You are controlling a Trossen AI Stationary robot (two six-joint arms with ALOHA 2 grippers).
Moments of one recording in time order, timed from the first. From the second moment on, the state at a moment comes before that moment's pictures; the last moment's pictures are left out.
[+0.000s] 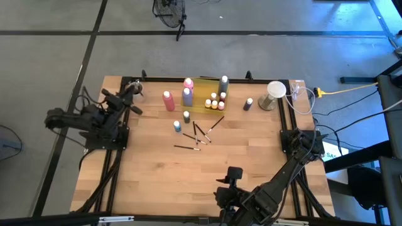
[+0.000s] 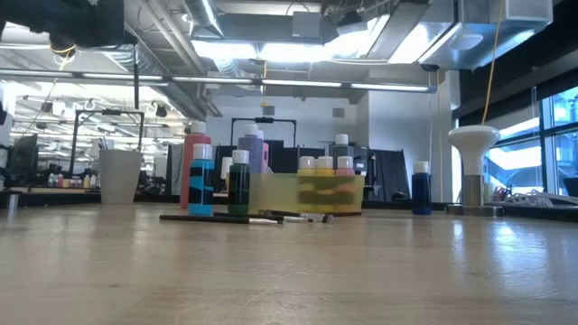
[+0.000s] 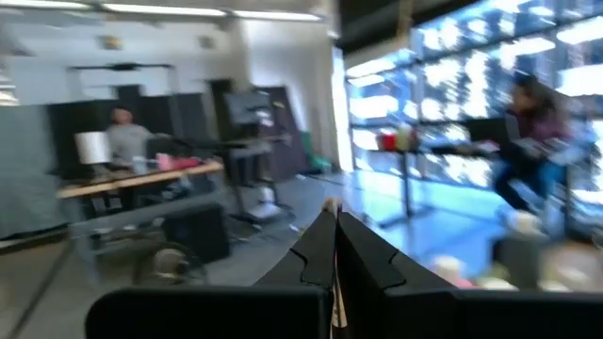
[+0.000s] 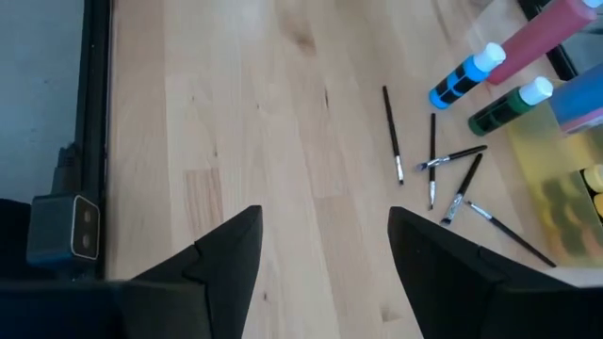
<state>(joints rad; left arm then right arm) -0.16 0.19 0.23 0.43 -1.21 0.53 0.81 2.11 2.05 -1.21 0.74 0.77</state>
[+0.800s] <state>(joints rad) 0.24 0.15 0.07 0.58 -1.17 0.50 0.80 2.15 2.05 -1.20 0.76 0.74</state>
